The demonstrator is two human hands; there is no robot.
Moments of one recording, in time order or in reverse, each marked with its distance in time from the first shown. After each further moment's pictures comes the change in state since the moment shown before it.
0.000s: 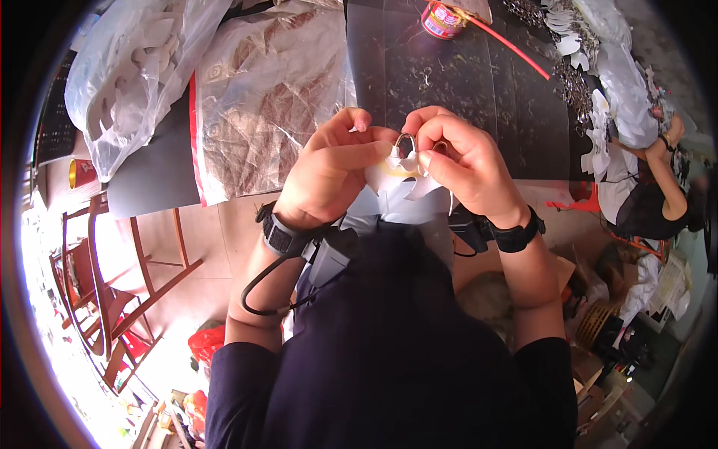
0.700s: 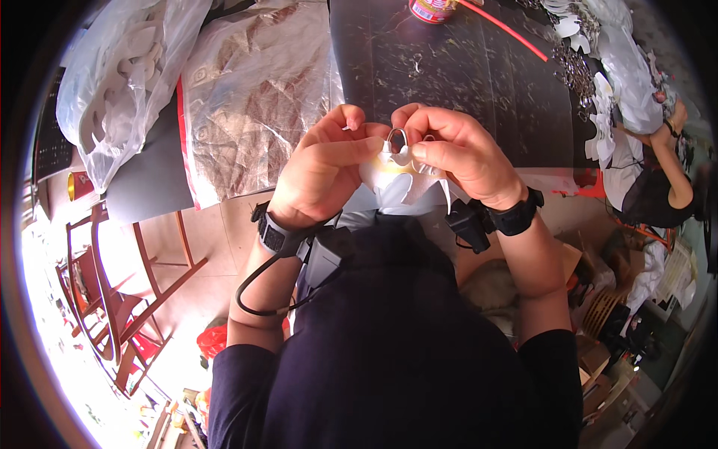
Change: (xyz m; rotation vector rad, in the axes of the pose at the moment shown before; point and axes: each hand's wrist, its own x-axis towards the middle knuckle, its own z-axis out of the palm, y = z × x) left_hand 0.006 -0.009 -0.002 -0.087 0.003 -0.055; right_hand -0.001 0.014 -0.014 0.369 -0.119 0.261
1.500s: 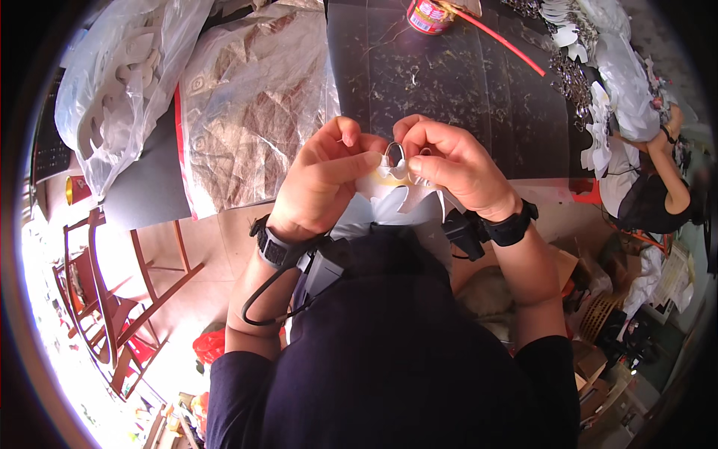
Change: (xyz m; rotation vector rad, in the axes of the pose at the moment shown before) left_hand 0.002 -0.004 0.000 0.155 0.037 0.072; right_hand 0.001 0.001 -0.004 0.004 0.016 0.014
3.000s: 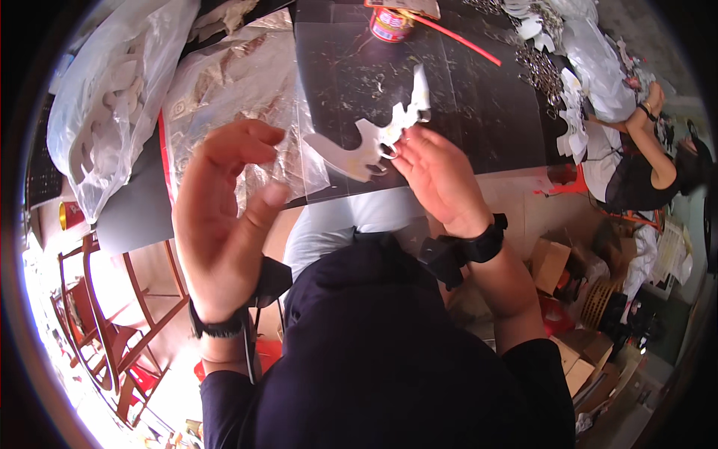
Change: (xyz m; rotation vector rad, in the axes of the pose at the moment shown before) left_hand -0.058 0.057 0.047 0.927 0.118 0.665; right_hand -0.011 0.040 0.000 0.623 0.476 -0.033
